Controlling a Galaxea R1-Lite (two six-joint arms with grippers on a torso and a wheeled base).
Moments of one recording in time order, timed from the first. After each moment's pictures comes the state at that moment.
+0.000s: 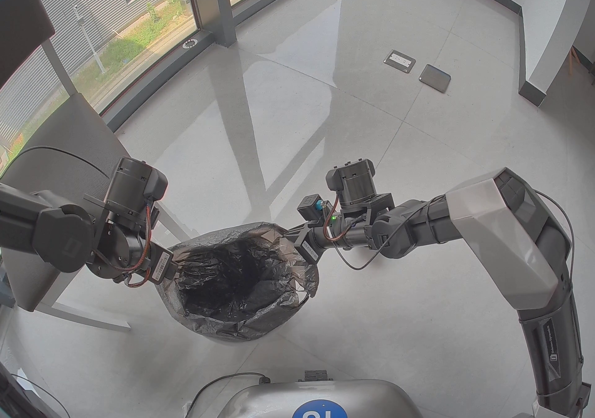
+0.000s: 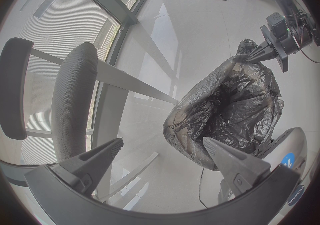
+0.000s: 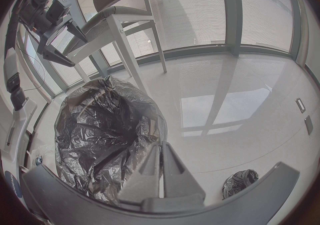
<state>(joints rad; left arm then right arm) -0.39 1.70 -0.96 0.14 0.53 0.16 0.58 2.50 -1.75 -0.19 0.30 -0.42</state>
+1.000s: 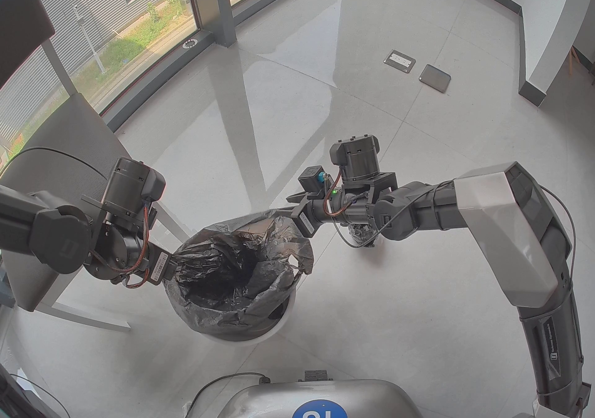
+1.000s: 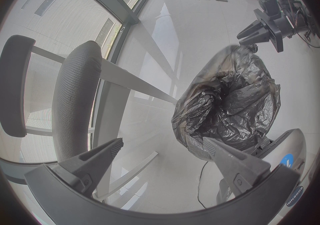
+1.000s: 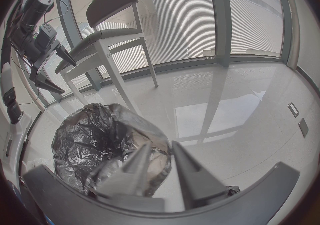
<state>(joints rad) -0.39 1.69 -0.95 0.14 0.53 0.14 0.57 2.50 -1.88 -0.19 0.30 -0.37</state>
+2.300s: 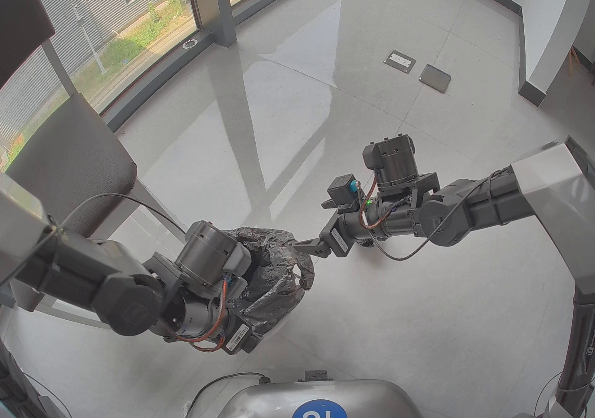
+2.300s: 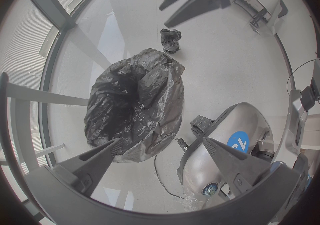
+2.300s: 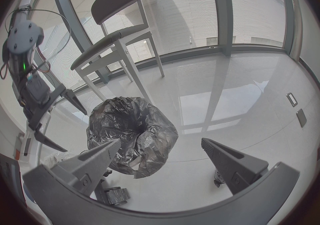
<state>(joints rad) -0.66 1.83 -0.87 0.07 0.19 0.09 0.57 2.22 -1.46 -0.19 0.30 -0.37</state>
